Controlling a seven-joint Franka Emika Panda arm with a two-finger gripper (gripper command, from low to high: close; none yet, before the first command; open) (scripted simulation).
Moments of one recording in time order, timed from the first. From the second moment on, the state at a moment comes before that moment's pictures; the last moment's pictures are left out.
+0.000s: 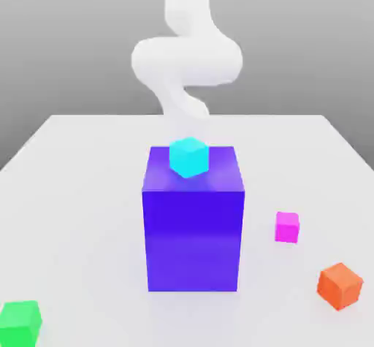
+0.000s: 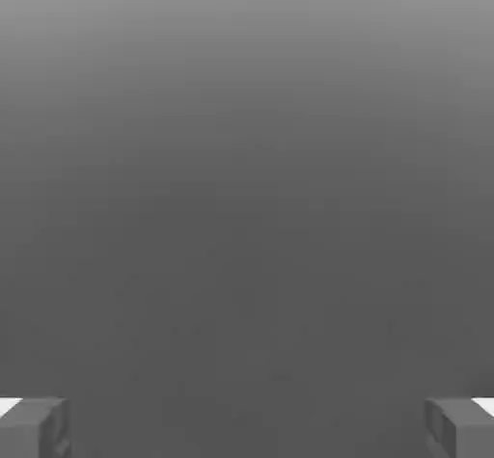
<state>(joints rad) 0.06 -0.74 0.01 -2.37 0.01 2.36 0.74</state>
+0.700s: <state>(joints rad) 0.60 0.01 0.17 -2.98 -0.06 2.99 0.24</state>
